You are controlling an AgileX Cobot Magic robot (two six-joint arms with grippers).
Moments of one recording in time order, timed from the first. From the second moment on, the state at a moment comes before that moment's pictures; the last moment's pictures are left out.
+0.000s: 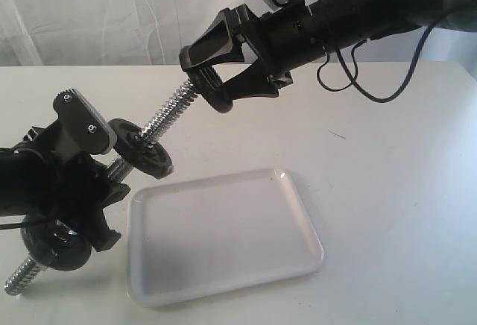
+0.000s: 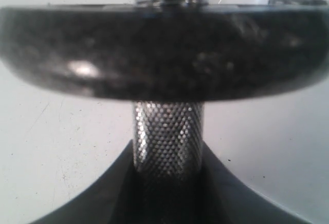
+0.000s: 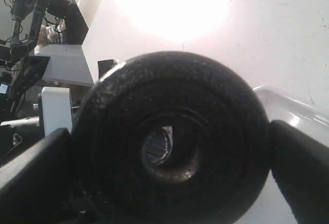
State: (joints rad) left arm -0.51 1.32 -0.57 -1.30 0.06 1.73; right arm 0.28 1.95 -1.57 1.22 1.21 -0.76
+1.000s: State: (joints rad) left arm -0.51 1.31 -0.57 -1.30 0.04 1.72; right arm 0.33 1.94 -1.57 1.23 1.17 -0.76
